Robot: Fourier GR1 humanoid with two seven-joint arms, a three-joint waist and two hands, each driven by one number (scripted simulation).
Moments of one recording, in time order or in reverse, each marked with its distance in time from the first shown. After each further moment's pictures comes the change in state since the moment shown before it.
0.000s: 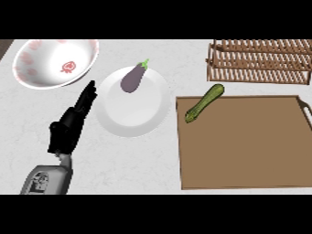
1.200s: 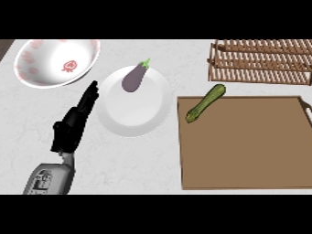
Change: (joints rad) left arm -0.012 -0.009 0.007 0.039 -0.005 -0.005 -0.030; right arm -0.023 -0.040 -0.183 0.537 -0.188 -0.548 -0.479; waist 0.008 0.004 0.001
